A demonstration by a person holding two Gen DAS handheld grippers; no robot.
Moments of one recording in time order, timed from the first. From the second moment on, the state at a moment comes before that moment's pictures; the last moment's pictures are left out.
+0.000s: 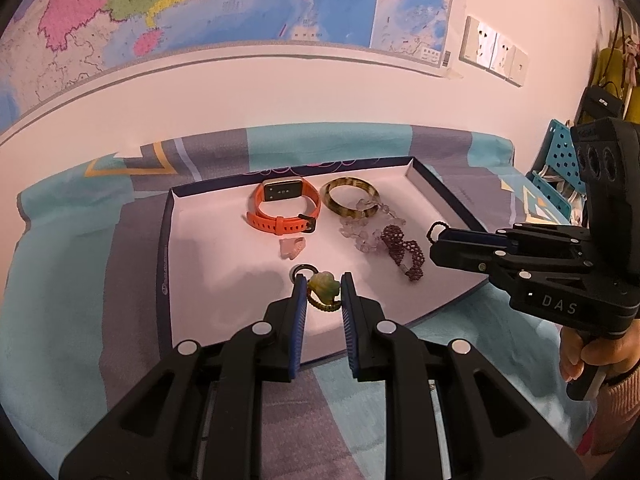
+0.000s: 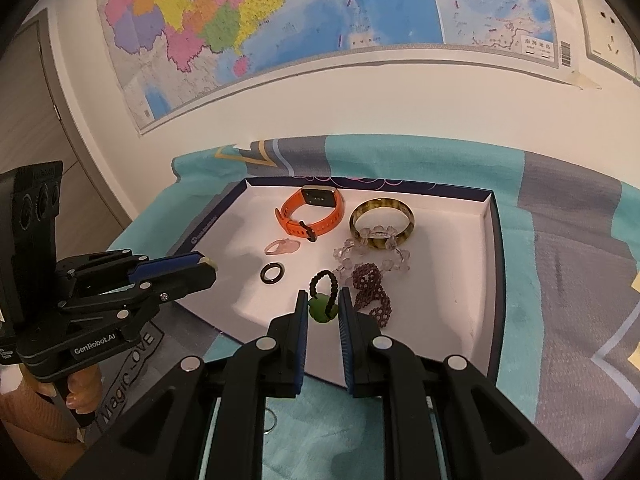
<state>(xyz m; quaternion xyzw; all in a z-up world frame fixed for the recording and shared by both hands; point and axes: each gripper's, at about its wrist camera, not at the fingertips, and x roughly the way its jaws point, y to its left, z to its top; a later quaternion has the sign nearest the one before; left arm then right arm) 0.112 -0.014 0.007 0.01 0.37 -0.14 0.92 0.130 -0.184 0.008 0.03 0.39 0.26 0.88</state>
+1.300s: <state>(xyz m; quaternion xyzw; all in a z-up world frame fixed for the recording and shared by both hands) 0.148 -0.021 -0.023 0.01 0.41 -0.12 0.90 0.162 -0.170 -0.017 0.01 0.43 0.25 0.87</state>
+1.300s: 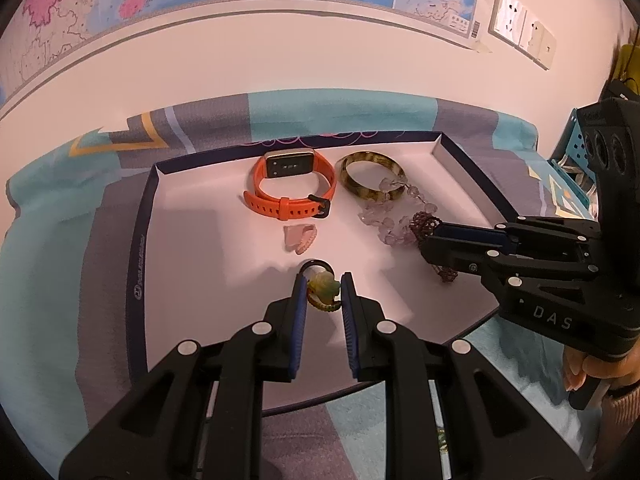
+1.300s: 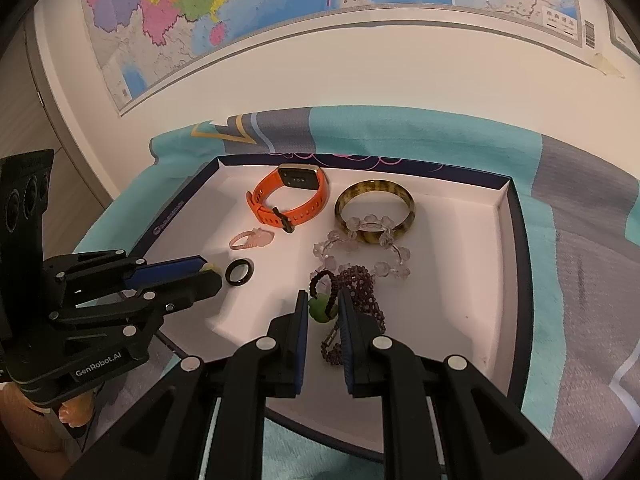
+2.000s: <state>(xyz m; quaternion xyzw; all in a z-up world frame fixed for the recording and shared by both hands) 0.124 -0.015 -0.005 0.01 0.38 -0.12 0.92 0.151 -0.181 -0.006 0.03 0.41 0.24 0.88</state>
